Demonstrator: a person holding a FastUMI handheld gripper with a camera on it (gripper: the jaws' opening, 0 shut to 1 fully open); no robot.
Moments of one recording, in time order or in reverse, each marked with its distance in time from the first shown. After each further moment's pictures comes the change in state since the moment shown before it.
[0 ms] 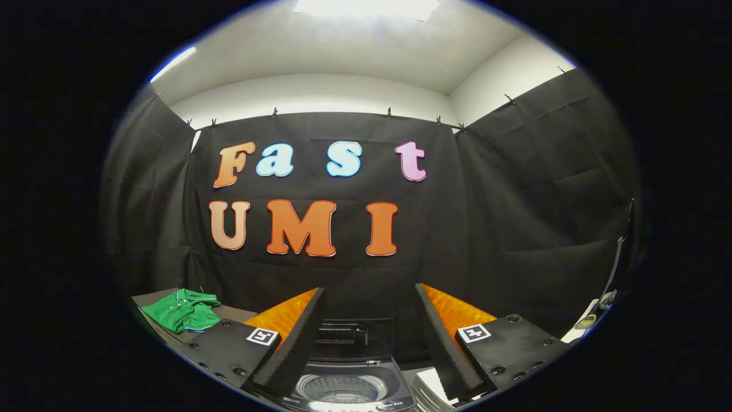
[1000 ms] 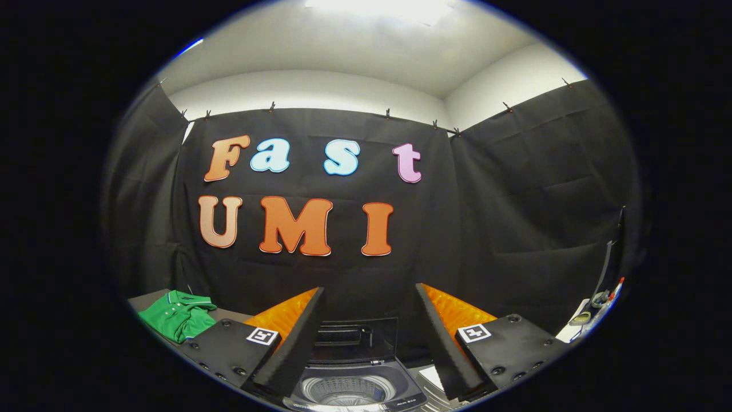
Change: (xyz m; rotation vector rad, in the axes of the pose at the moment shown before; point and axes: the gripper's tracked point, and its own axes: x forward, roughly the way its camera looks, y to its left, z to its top) arm 0.007 0.047 0.005 -0.031 -0.024 -0.115
